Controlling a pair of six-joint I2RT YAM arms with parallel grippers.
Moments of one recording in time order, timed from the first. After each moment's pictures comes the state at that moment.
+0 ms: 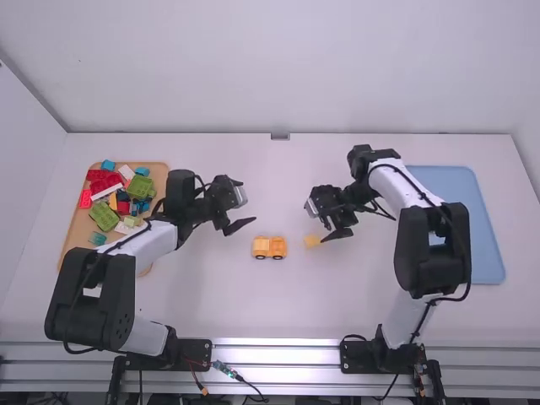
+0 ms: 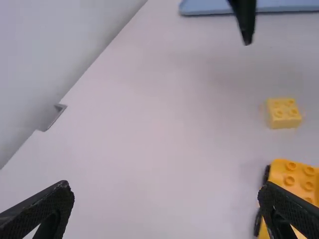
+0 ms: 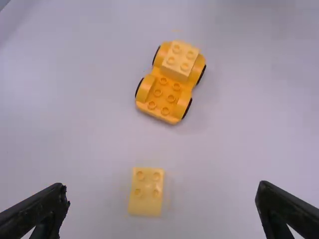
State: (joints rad) left arm -0.09 1.54 0.70 0.20 0.80 0.81; right arm 0.15 1.92 1.39 -1.18 -0.73 -1.99
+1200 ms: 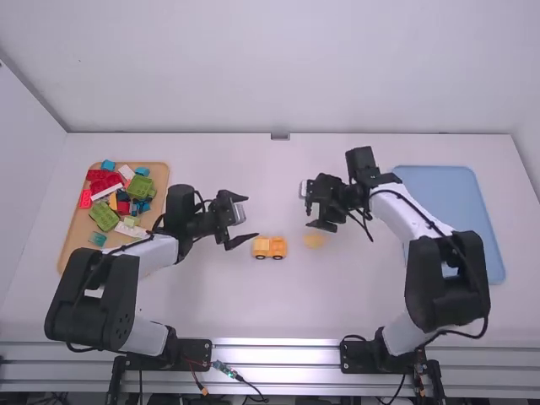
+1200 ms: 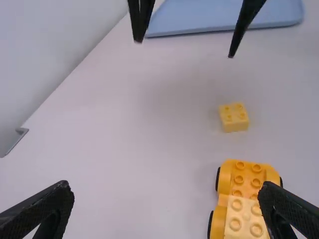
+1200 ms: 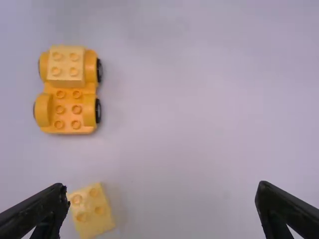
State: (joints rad) left arm -0.09 1.54 0.56 0.37 0.92 0.80; right arm 0.20 1.69 1.09 -0.56 -0.65 -1.28
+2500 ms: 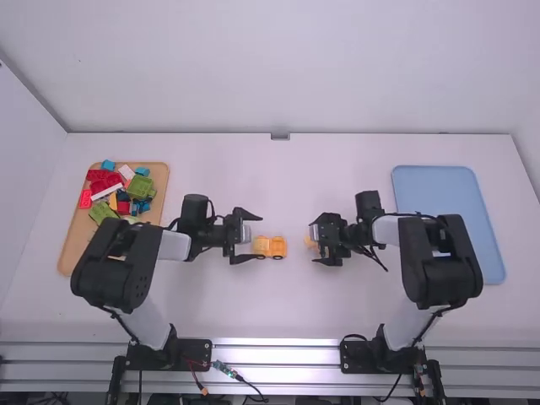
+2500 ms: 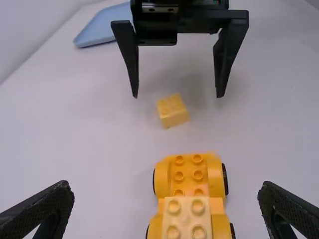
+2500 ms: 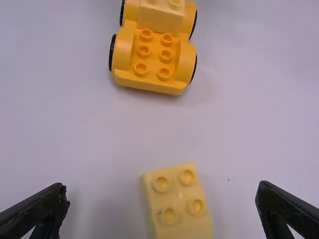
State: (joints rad) left arm -0.14 1.77 0.56 0.41 1.10 1.03; right arm 0.10 1.84 0.75 -0.24 -0.86 -1.59
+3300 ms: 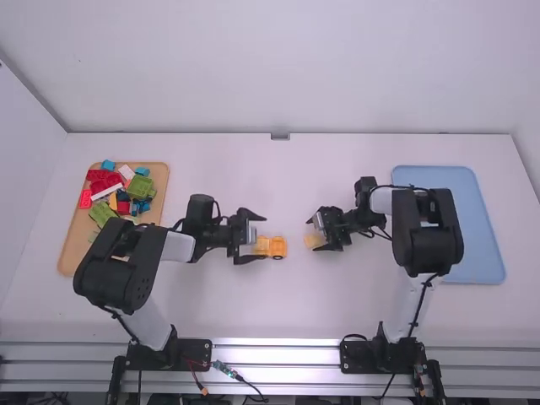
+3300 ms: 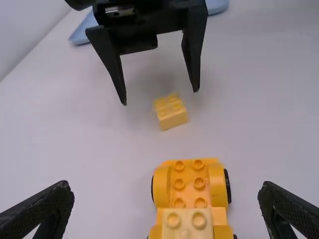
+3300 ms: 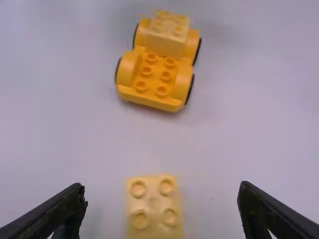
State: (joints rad) left arm -0.18 1.77 0.56 0.44 1.04 1.01; right arm 0.07 2.08 1.09 -0.69 -0.97 -1.90
